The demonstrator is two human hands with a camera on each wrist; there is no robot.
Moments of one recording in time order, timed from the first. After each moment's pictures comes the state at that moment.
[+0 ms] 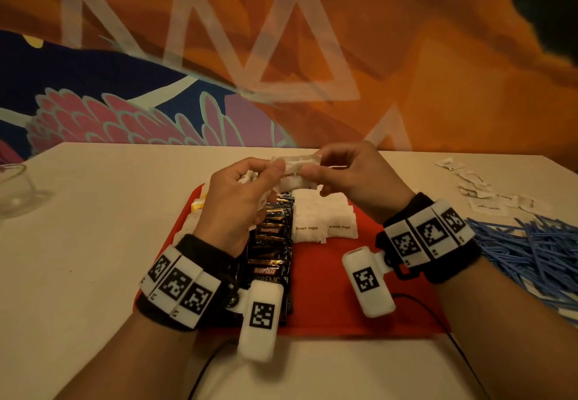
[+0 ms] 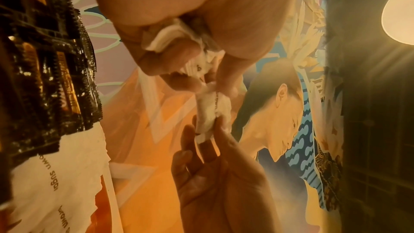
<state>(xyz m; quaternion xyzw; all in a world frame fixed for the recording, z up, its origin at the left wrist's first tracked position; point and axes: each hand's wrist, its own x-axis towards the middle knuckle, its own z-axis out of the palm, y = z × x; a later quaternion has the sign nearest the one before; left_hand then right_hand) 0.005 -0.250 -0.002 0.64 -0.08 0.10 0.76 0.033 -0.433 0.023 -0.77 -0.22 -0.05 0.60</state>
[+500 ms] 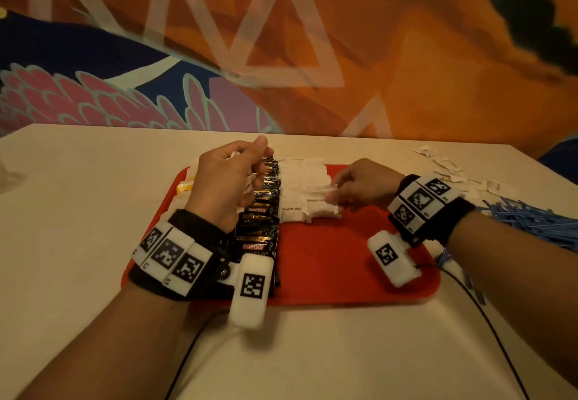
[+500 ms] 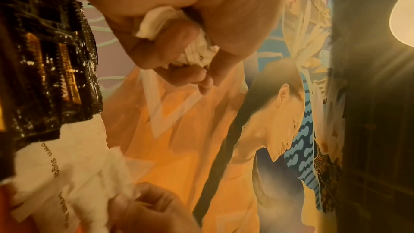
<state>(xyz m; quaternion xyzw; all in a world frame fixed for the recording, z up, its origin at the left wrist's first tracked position) 0.005 -0.251 -0.002 0.64 -0.02 0.06 0.77 0.049 -0.479 -0.003 -0.91 -0.03 0.14 0.40</state>
